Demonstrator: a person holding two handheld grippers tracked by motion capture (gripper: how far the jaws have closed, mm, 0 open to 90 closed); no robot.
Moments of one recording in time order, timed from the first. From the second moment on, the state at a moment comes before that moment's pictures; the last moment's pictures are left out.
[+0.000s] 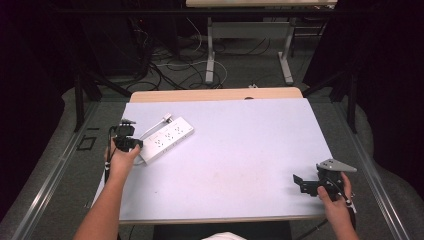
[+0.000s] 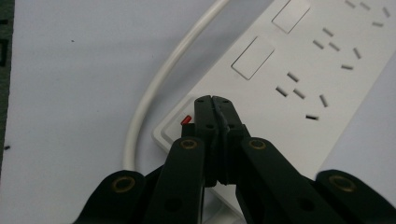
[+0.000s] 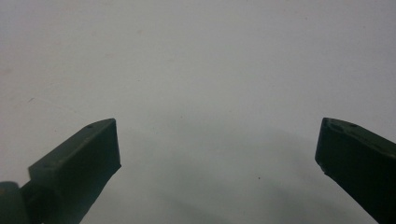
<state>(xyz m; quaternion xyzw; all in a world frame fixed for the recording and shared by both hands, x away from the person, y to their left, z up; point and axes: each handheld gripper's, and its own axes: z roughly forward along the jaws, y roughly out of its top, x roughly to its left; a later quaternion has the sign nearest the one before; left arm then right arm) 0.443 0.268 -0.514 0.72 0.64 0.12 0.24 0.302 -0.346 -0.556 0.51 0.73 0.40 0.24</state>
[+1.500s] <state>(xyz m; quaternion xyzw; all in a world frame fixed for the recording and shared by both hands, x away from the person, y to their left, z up) 0.442 0.267 -0.504 0.72 0.62 0.13 0.27 0.302 -0.344 -0.557 0.50 0.73 0.40 0.24</state>
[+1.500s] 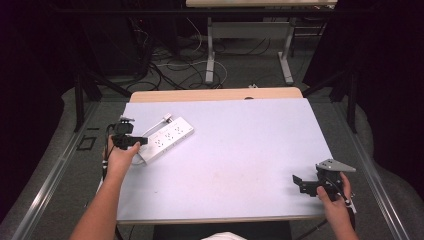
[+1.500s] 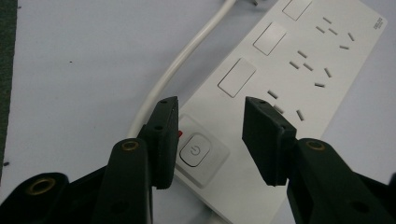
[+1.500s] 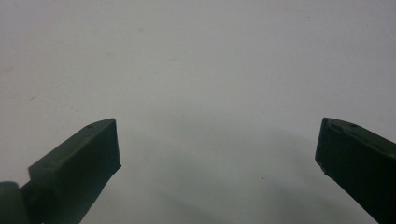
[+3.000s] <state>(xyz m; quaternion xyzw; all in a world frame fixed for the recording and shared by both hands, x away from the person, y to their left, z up) 0.430 0.270 -0.499 0.75 0.57 0.16 0.30 0.301 -0.343 -0.556 0.50 0.73 0.39 0.24</state>
